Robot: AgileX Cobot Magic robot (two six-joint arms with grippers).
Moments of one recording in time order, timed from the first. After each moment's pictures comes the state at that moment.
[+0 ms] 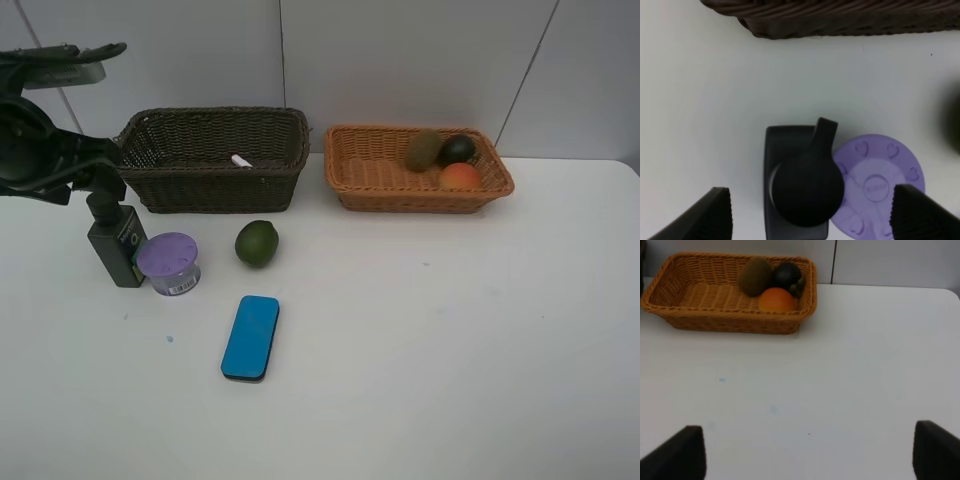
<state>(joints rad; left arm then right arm) -0.08 1.50 -0.88 -0.22 0.48 0.13 -0.05 0.00 -0.52 0.01 1.06 -0.07</state>
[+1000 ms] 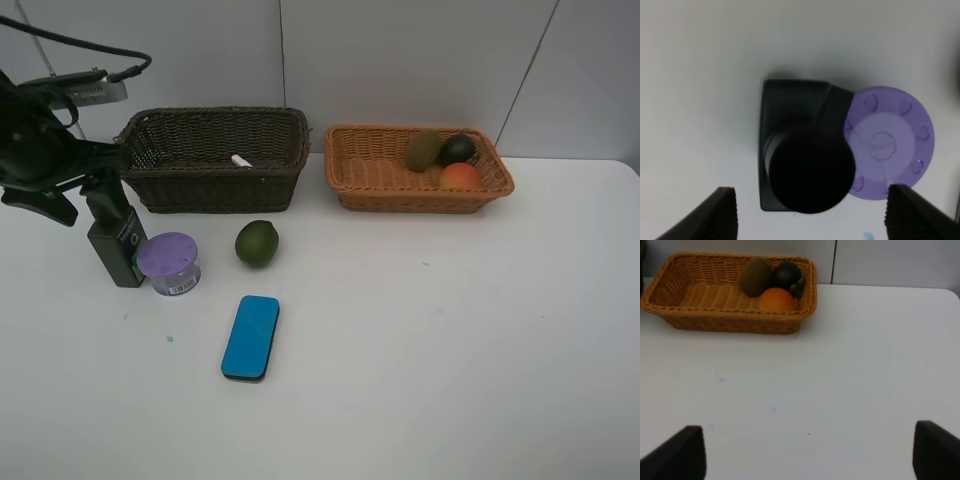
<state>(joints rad) -0.08 1.67 -1.05 -0.16 0.75 0.02 -0.05 0.00 -0.52 0.01 1.06 -0.07</state>
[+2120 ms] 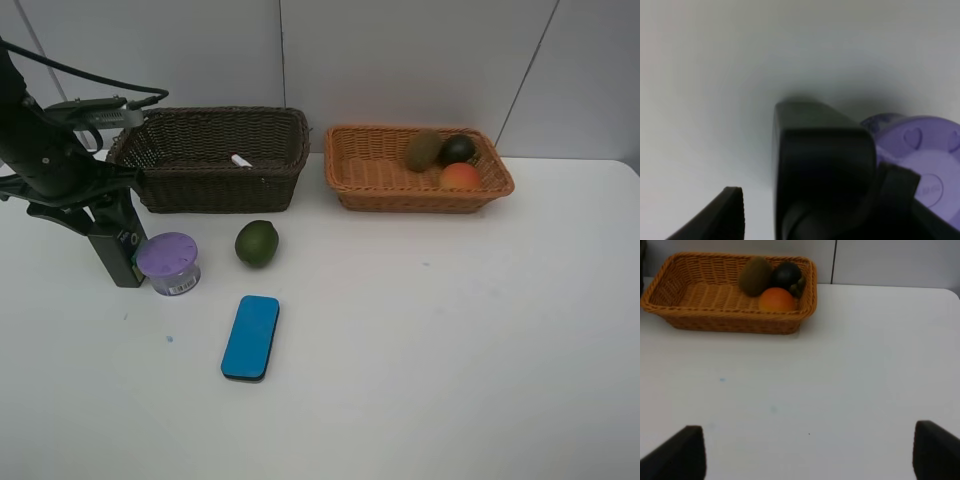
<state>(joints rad) -0.08 1.78 -1.05 -0.13 0.64 0.05 -0.05 0.00 -0.52 0.01 1.06 -0.07</state>
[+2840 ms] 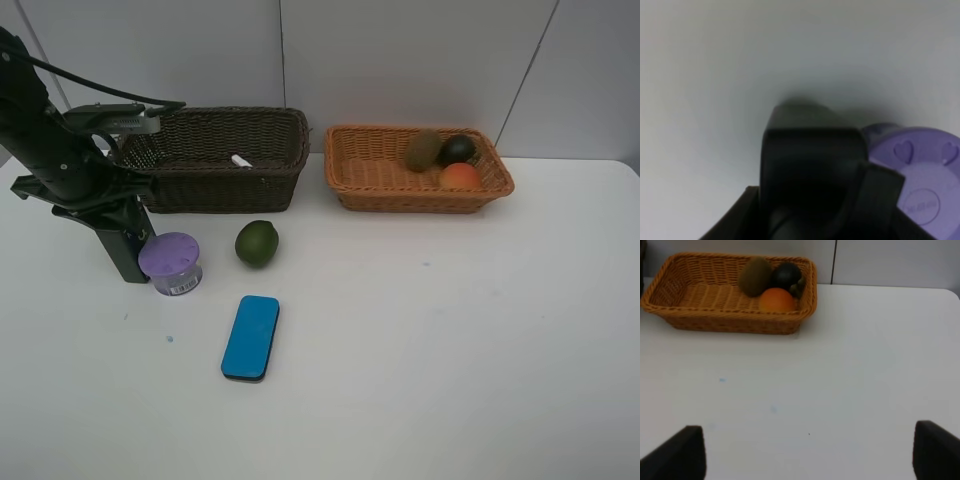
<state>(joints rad) -0.12 1.81 -1.06 -0.12 0.60 0.08 -0.05 0.00 -0.52 0.01 1.06 -0.07</state>
